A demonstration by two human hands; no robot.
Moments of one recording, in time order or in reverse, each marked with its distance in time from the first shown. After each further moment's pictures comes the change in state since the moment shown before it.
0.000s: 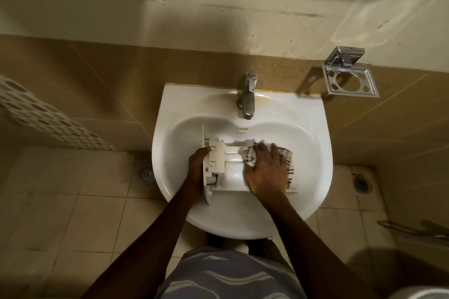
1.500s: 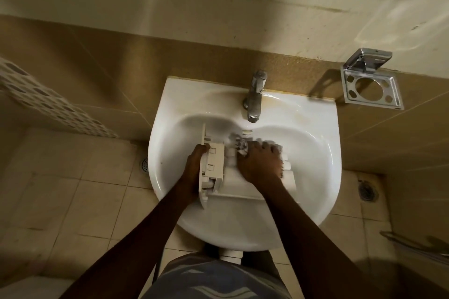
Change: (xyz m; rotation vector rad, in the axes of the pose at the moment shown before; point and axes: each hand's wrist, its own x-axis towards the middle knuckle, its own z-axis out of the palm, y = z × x) left_hand 0.006 0.009 0.006 -0.055 -0.045 -0.073; right_hand 0.054 -0.015 -0.005 -0.168 -0.286 -0.038
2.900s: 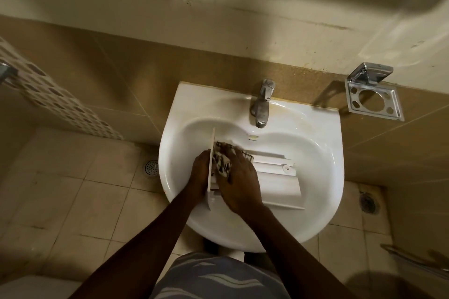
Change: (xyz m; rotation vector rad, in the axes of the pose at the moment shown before) left_hand -0.013 0.002 0.006 0.095 0.175 0.163; right_hand -0.052 -0.046 0.021 0.489 0.193 -0.319
